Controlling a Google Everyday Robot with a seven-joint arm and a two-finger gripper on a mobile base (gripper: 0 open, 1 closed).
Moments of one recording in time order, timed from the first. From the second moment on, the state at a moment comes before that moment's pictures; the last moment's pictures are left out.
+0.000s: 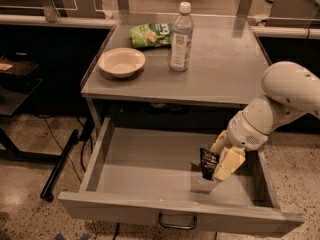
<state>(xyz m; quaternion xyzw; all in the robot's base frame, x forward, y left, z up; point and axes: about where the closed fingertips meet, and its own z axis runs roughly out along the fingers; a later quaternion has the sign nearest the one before) 0.462 -0.162 0.712 -0.62 0.75 0.22 0.12</state>
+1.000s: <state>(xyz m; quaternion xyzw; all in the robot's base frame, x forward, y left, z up) 0.473 -0.159 0.647 -0.54 0.81 0.20 0.13</state>
